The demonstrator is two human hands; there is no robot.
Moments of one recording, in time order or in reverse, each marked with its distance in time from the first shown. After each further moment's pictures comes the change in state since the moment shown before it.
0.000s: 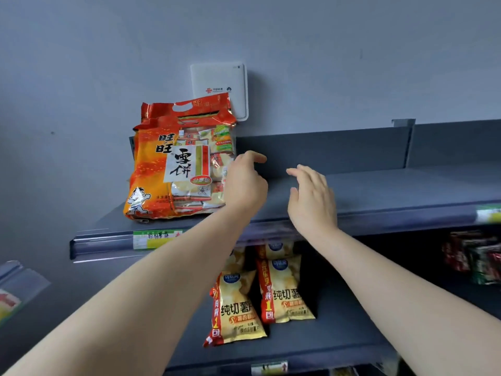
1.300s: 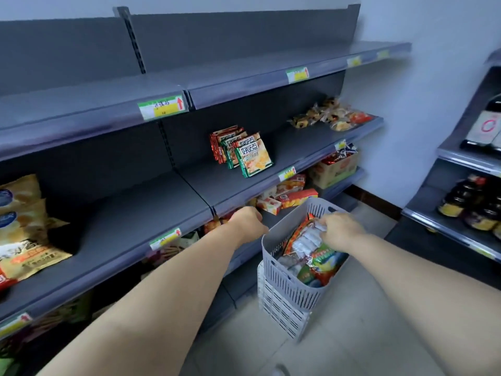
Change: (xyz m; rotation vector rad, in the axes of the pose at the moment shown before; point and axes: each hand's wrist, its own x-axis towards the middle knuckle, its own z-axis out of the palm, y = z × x) left_hand -0.359 0.294 0.375 0.085 -1.299 -0.031; right_hand -0.325 0.480 -0.364 -0.639 -0.827 0.809
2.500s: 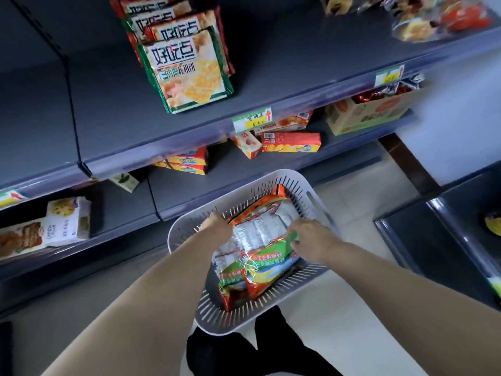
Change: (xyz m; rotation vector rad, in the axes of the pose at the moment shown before) left_hand 0.289 0.004 0.238 -0.267 -0.117 -0.712; right_hand 0.267 0.164 0.117 -0.012 -0.526 -0.367
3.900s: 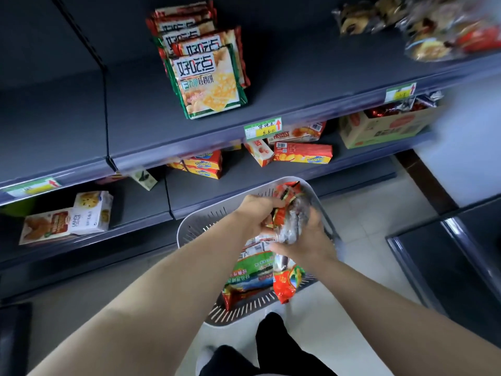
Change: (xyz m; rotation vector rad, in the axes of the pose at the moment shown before) left_hand -0.087 0.099 -0.014 -0.833 -0.207 -0.041; right_hand -0.027 -0.017 0.002 0.643 0.258 0.156
